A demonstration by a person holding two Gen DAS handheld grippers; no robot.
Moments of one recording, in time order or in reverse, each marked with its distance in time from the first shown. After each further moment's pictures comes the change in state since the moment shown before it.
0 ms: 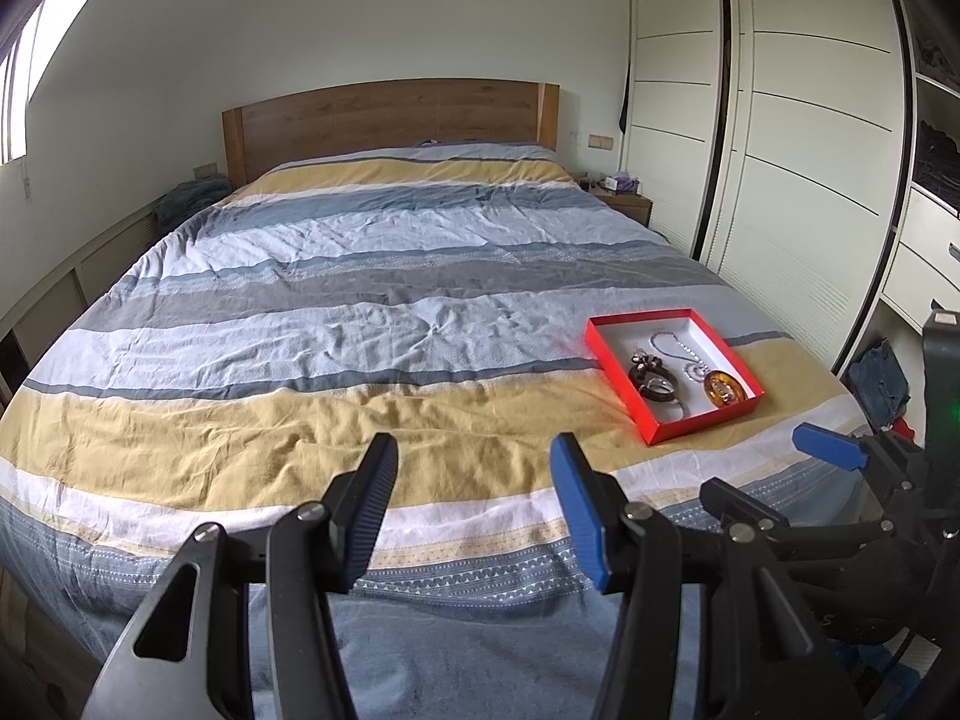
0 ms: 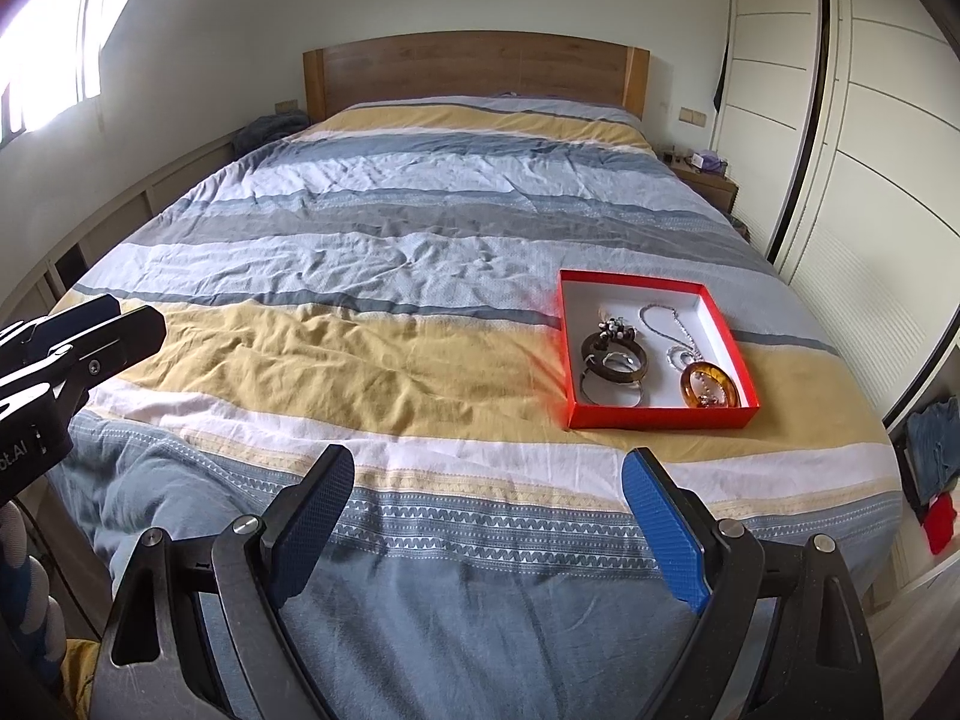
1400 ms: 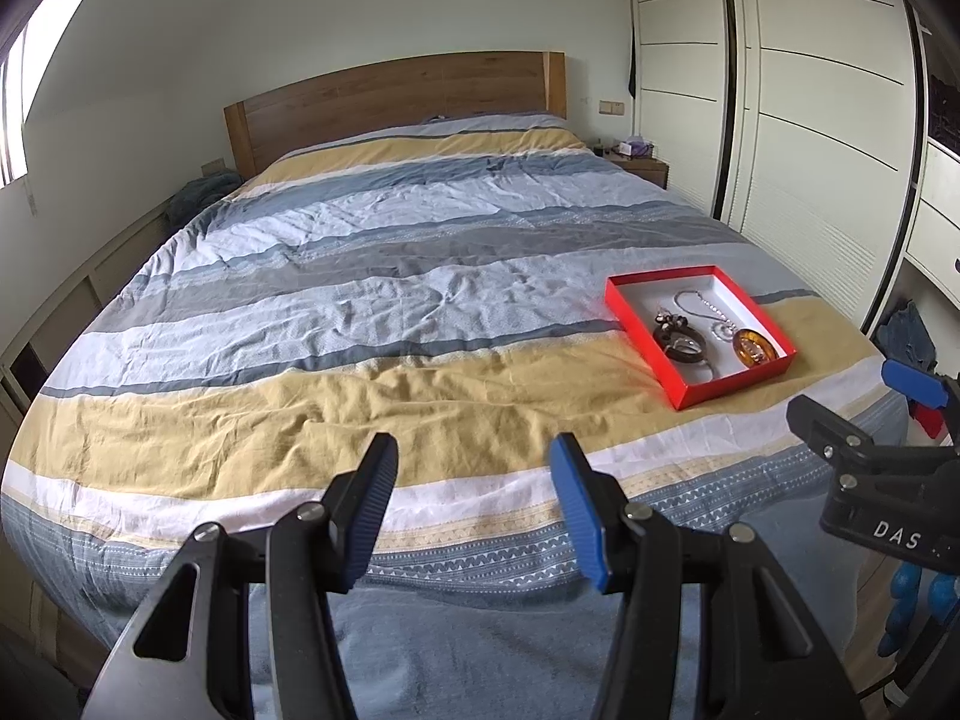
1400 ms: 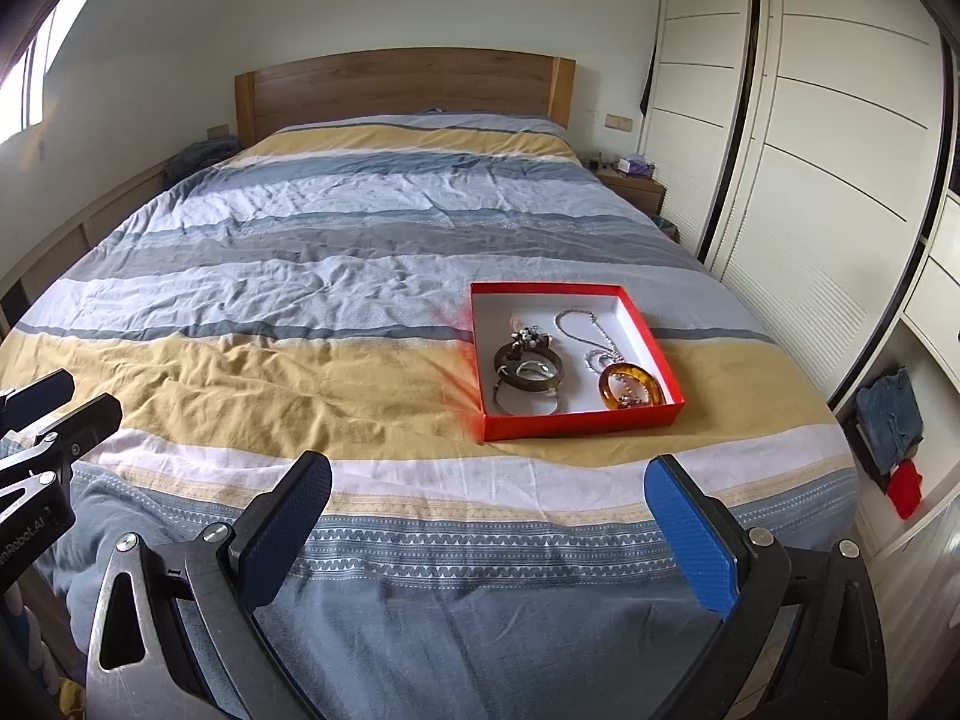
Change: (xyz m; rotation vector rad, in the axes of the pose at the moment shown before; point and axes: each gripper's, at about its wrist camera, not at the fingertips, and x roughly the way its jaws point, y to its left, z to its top) left arm 0.025 -0.013 -0.015 0.057 0.058 0.069; right arm -0.001 -0.031 -0.001 0.075 -0.050 -0.158
